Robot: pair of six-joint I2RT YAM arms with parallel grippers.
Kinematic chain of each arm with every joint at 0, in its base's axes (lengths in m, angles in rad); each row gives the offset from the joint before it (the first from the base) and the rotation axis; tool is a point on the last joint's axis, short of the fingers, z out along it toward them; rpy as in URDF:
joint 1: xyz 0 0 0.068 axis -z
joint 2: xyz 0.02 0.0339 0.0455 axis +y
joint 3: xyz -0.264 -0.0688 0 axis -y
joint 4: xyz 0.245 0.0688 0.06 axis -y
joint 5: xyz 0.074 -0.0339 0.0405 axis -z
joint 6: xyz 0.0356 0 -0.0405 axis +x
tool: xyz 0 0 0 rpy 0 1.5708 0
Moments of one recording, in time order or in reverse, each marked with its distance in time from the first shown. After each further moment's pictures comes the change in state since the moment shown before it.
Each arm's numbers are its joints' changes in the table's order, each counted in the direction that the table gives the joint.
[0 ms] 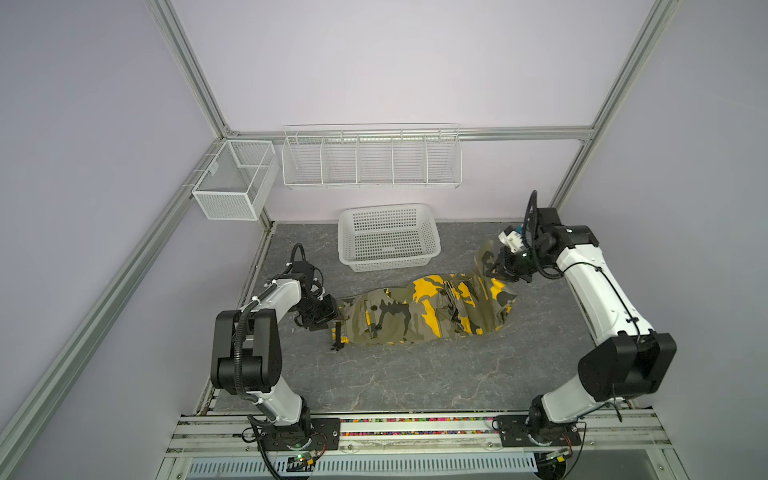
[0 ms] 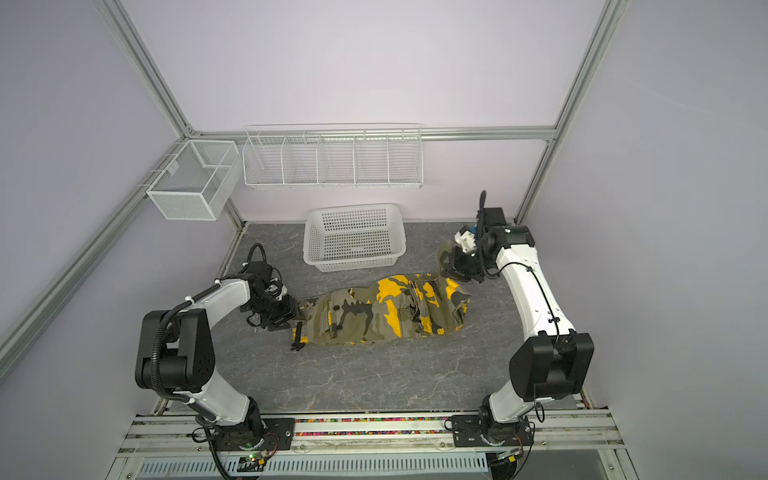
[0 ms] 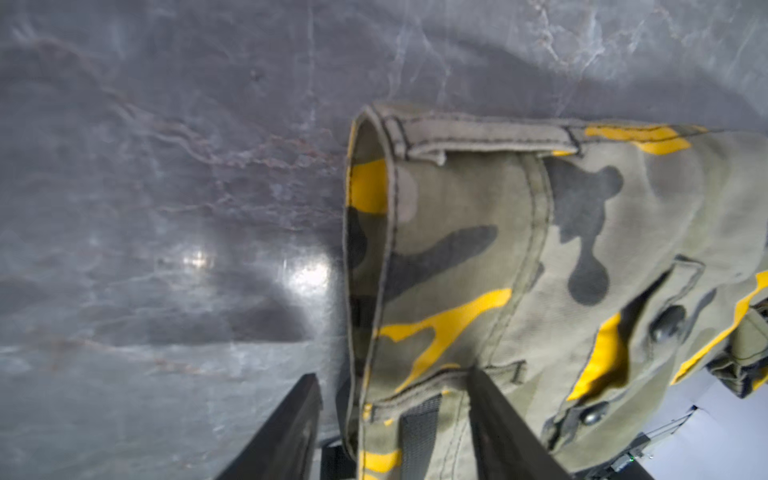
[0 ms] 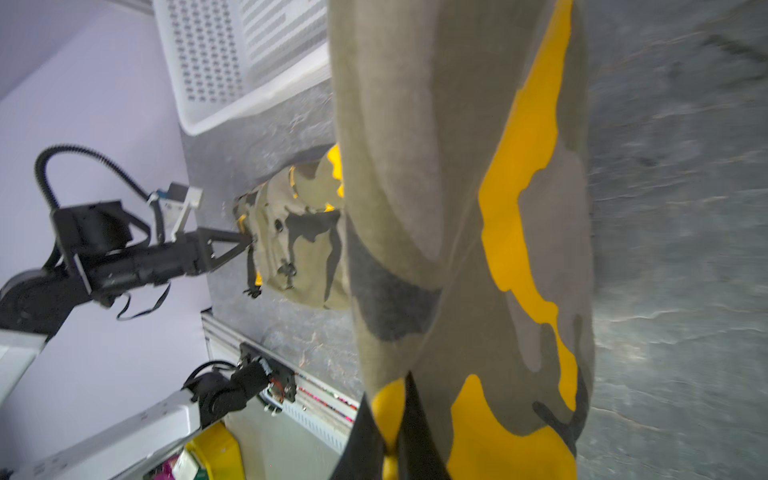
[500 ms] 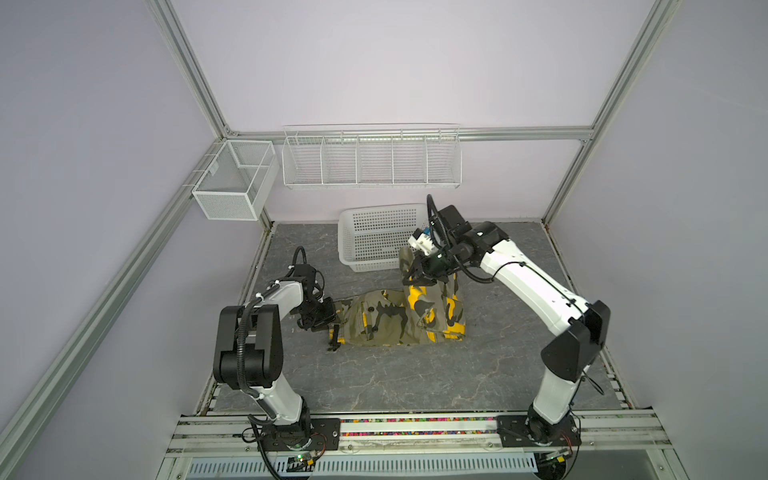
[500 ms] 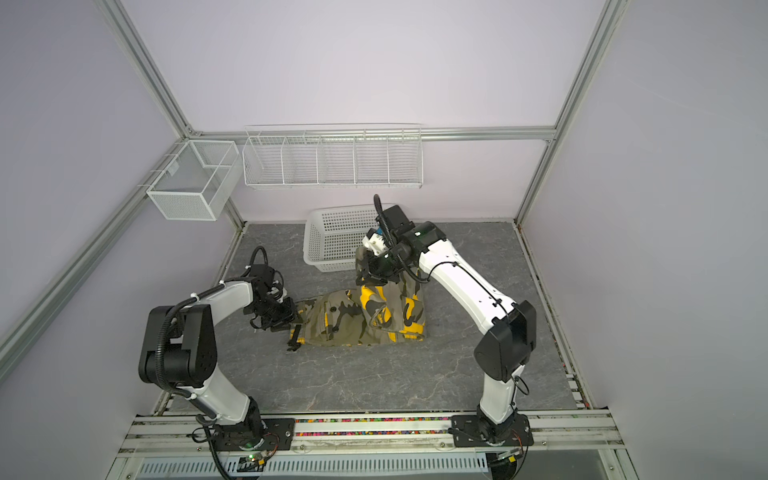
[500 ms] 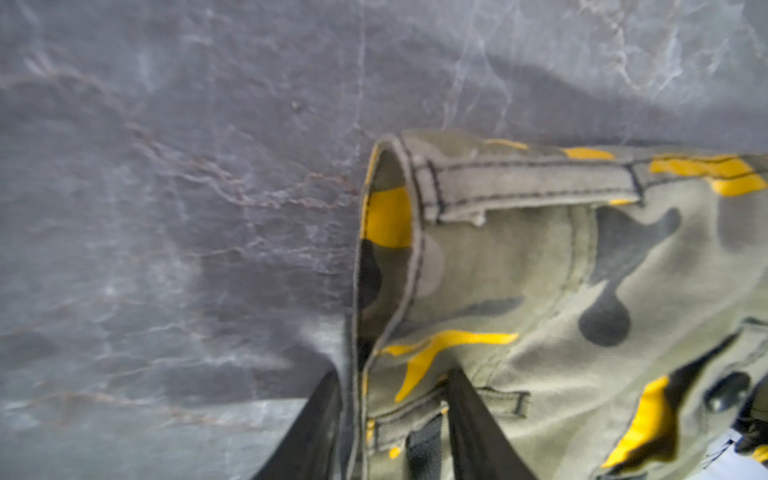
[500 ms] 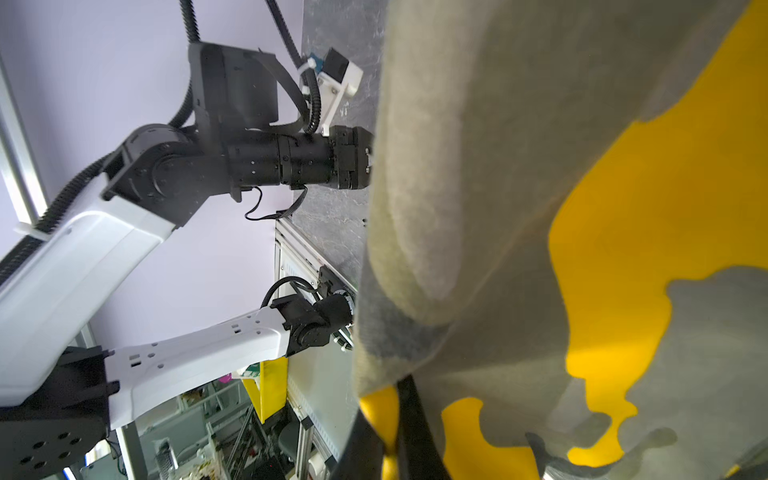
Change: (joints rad) left arm 0.002 0.032 -0.036 0.076 -0.044 -0.015; right arm -0.535 0.290 0.303 0.151 -0.071 0.291
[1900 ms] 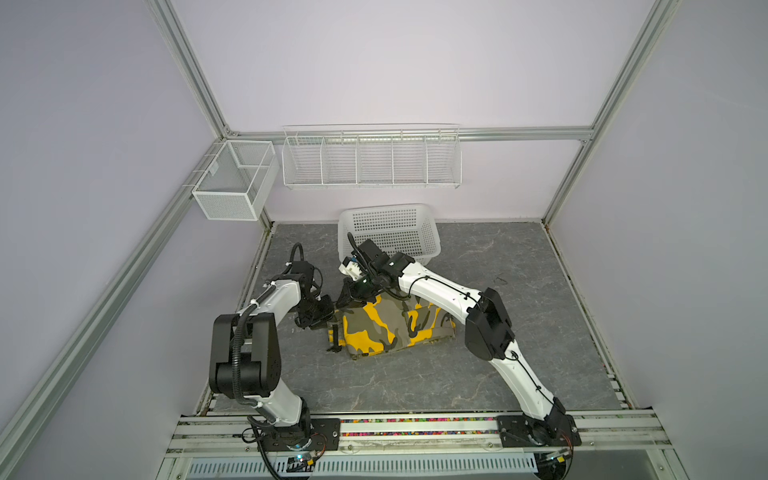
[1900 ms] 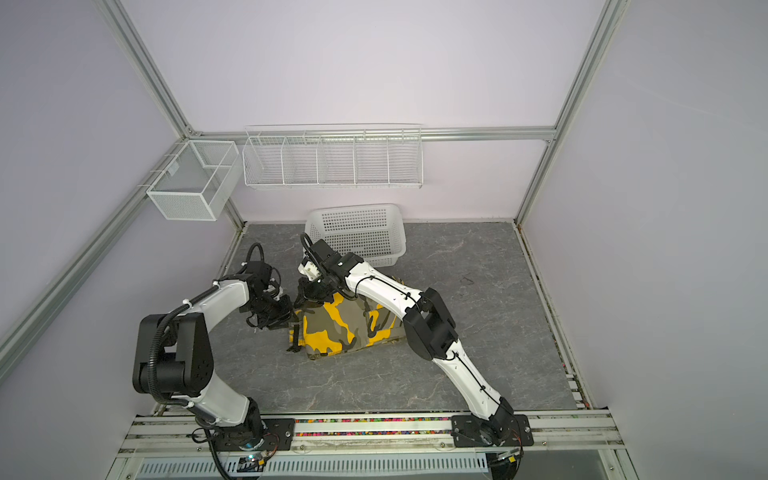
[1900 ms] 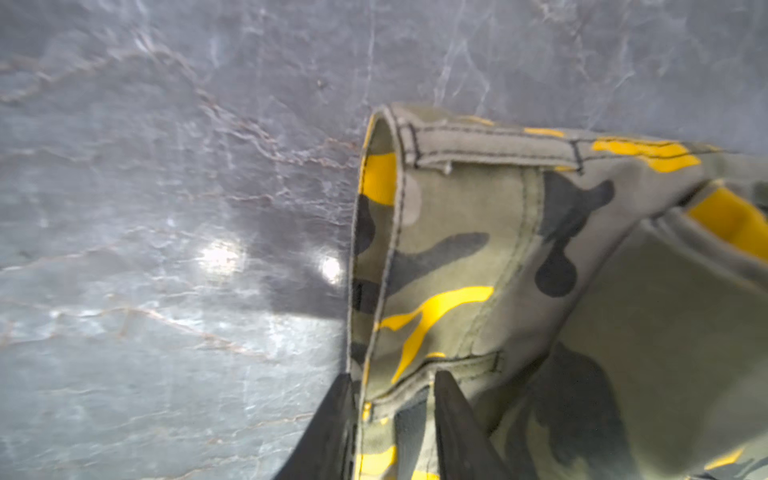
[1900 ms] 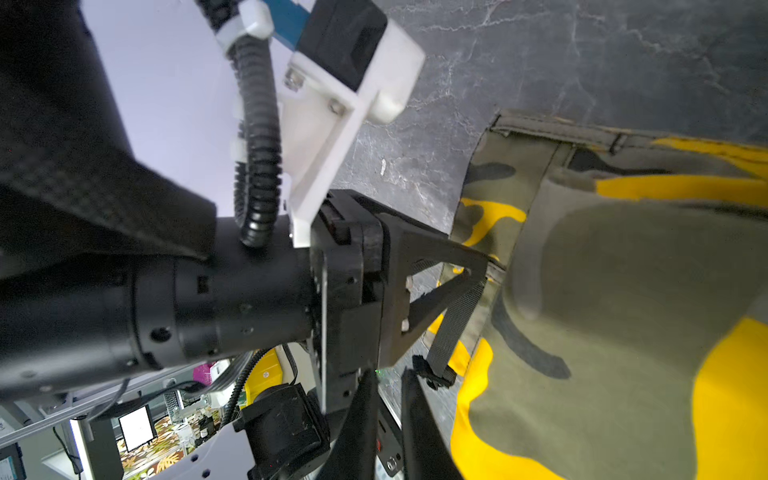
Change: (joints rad) left arm 0.000 -0.062 0.040 -0.103 -0.023 -0.030; right arm -0.234 0.537 0.324 0.342 -0.021 0.135
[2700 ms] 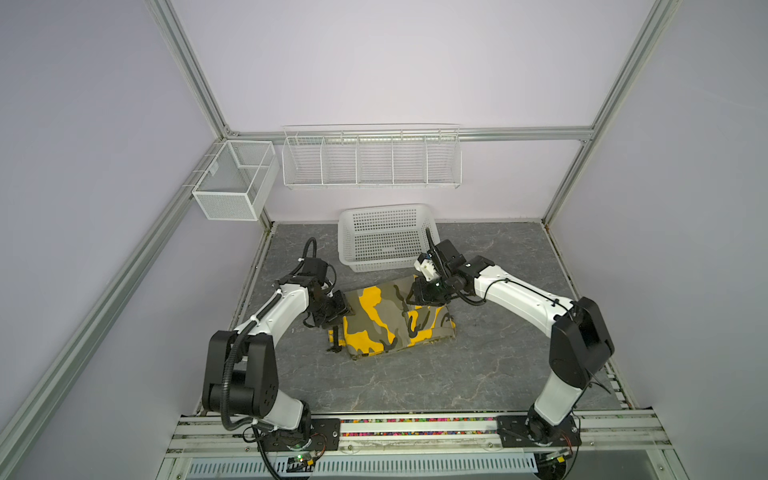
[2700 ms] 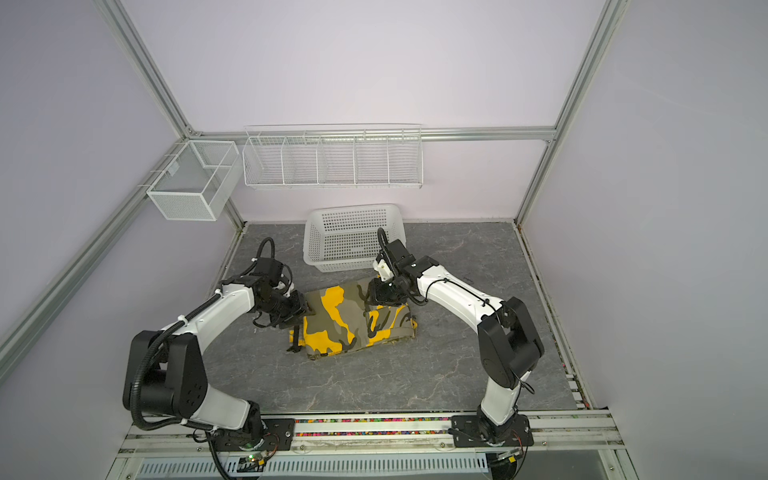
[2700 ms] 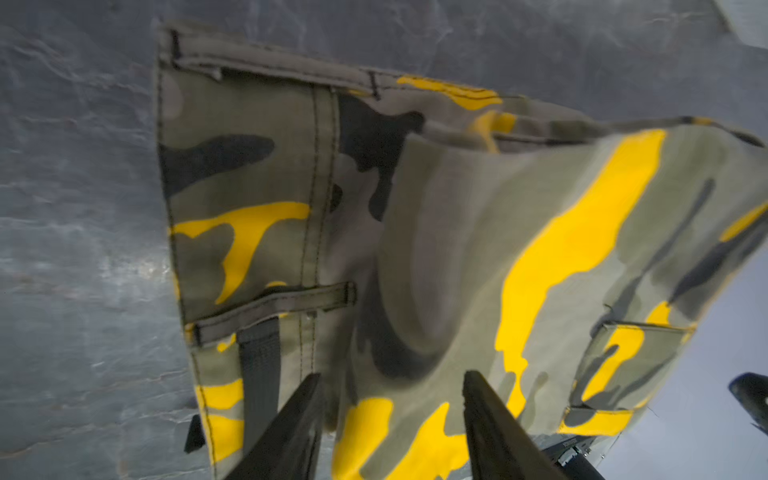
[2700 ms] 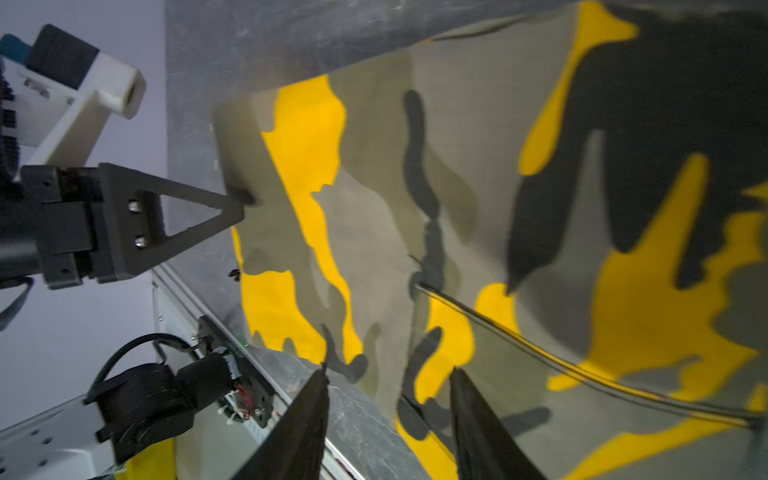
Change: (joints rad) left arm 0.134 -0.093 -0.016 0.034 0.080 -0.172; right arm 0.280 -0.655 -0.864 0.039 0.239 -0.225
